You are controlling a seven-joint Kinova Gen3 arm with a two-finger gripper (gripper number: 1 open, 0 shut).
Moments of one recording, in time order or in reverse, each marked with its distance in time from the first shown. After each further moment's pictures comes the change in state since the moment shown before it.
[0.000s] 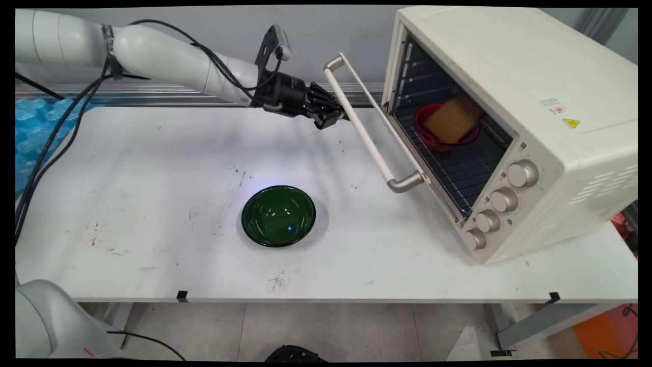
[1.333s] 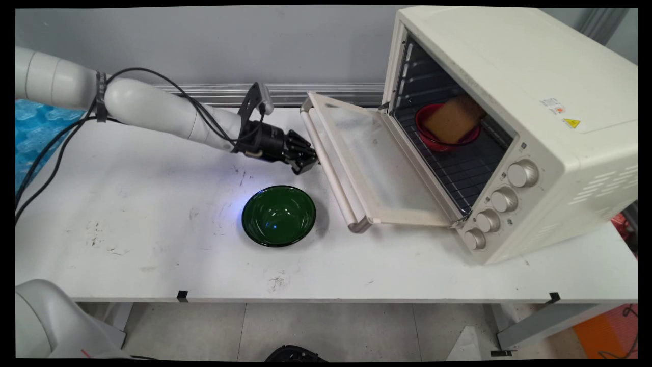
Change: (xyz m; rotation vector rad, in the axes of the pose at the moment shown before) arm -0.086 0.026 -0.007 0.007 -0.098 -0.072
